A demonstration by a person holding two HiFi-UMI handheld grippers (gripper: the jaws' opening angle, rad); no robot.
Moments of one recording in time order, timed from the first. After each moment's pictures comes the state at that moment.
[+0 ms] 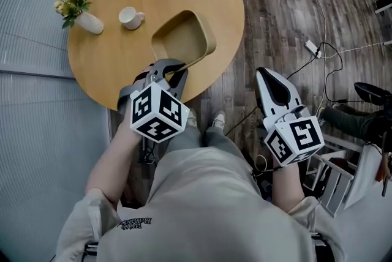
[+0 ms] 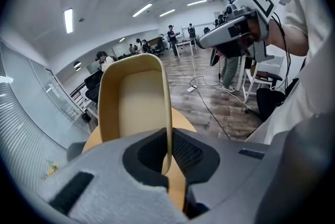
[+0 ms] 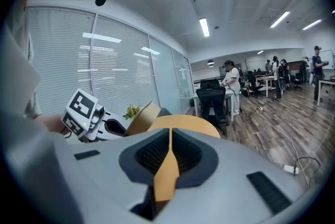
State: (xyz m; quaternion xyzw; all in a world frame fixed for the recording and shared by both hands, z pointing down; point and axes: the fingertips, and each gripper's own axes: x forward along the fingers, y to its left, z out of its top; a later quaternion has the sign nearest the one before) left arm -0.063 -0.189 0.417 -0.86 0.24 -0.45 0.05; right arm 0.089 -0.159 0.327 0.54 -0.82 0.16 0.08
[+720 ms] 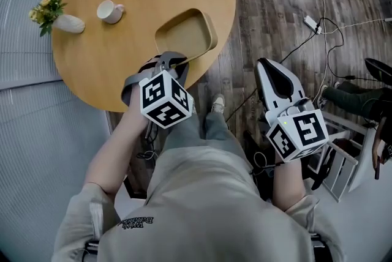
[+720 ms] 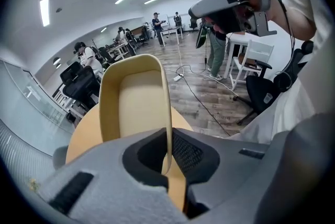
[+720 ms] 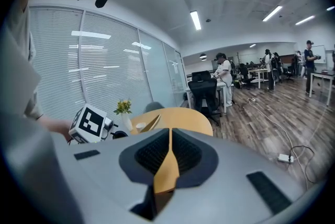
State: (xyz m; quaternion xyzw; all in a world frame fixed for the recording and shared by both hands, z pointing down) left arm -0.023 -0.201 0.510 -0.85 0.15 -0.51 0.04; right arm 0.123 -0.173 0.371 0.56 -0.80 0.20 0.10
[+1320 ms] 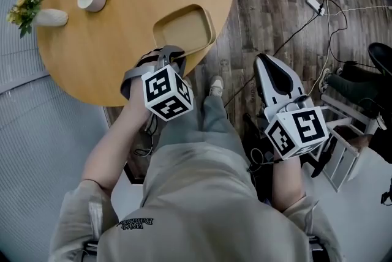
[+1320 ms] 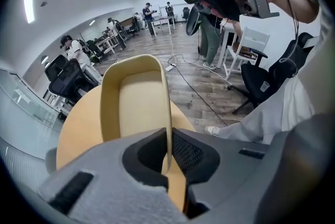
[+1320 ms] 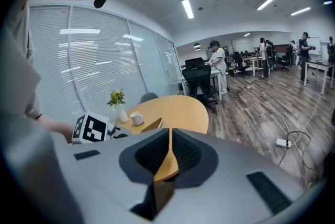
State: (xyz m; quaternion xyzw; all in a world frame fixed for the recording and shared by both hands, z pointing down) left arm -0.019 -0.196 0.592 -0.83 0.11 -0.55 0.04; right arm 0.132 -0.174 0.438 0.56 -0.77 0.26 0.13
